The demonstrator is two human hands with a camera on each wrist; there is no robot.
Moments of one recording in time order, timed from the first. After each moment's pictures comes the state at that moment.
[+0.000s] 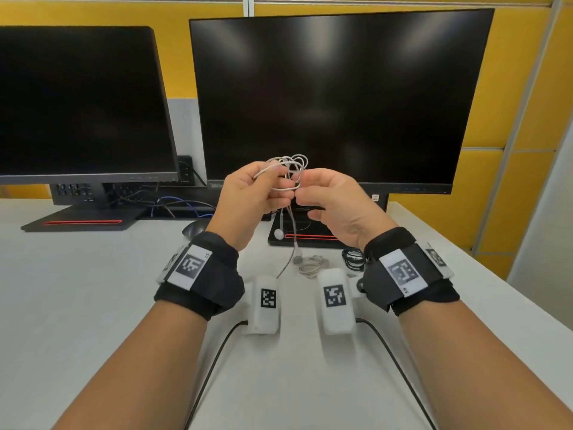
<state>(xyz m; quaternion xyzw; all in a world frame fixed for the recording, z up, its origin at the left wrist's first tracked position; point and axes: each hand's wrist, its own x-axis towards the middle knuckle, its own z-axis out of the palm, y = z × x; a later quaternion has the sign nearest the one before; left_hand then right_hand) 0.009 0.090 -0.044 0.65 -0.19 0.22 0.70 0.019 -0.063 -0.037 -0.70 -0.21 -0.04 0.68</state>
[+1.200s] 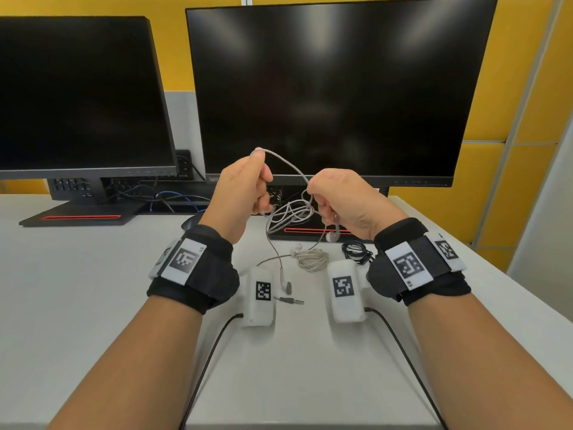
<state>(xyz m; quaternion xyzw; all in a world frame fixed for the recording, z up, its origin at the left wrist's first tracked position) 0.008 0.096 -0.039 0.70 -0.13 0.18 0.68 0.020 -0.073 -0.032 -0.79 -0.16 -0.01 0.59</state>
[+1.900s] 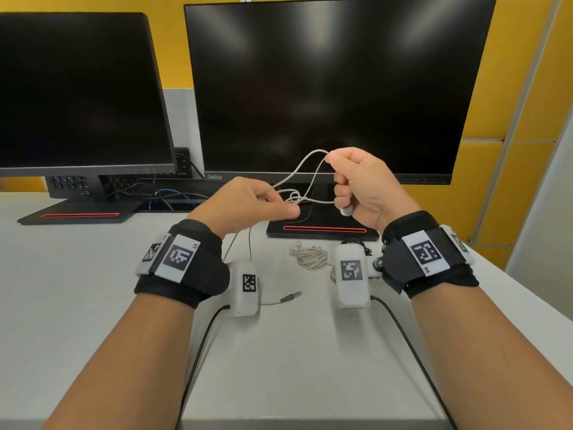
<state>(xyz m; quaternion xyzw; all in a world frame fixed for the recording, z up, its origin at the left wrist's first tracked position) -0.002 0.106 -0.039 0.91 -0.12 0.11 0.39 0.024 -0.088 -0.027 -0.67 -0.13 -0.08 0.73</state>
